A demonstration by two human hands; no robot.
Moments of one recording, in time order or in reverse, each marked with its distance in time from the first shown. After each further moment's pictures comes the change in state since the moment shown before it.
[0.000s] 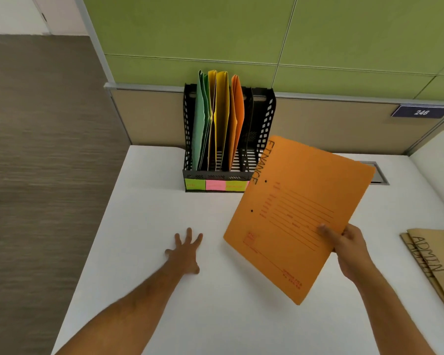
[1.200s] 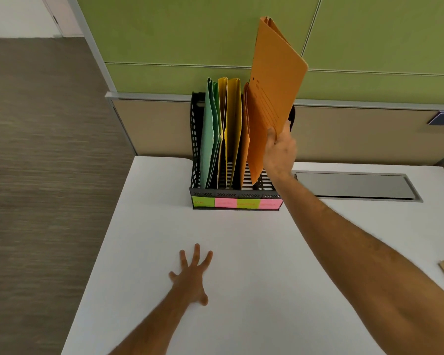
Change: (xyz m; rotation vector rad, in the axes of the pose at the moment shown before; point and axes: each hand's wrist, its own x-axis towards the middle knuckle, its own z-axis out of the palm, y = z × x) left_hand 0.021 -0.005 -0.012 -0.082 -0.035 0.035; right_hand 0.229 -0.095 0.218 -0.482 0.307 -0.454
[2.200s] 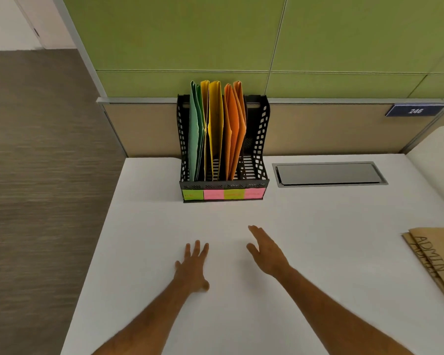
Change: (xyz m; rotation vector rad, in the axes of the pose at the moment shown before) left_hand -0.026 0.019 0.016 0.022 0.134 0.066; right_hand -0.238 0.172 -0.059 -0.359 -0.744 0.031
